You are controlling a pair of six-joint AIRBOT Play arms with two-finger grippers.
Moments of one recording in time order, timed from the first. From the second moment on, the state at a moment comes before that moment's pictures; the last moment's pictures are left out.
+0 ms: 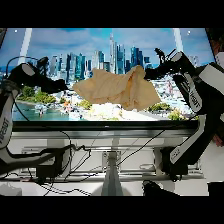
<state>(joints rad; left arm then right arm) 0.11 -1.49 1.08 1.16 -1.02 -1.36 -0.07 -1.98 1.58 -1.04 1.16 1.15</state>
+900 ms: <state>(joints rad) 0.07 -1.66 1.12 0.93 -0.94 -1.09 -0.06 -1.92 1.67 -1.08 1.19 1.15</state>
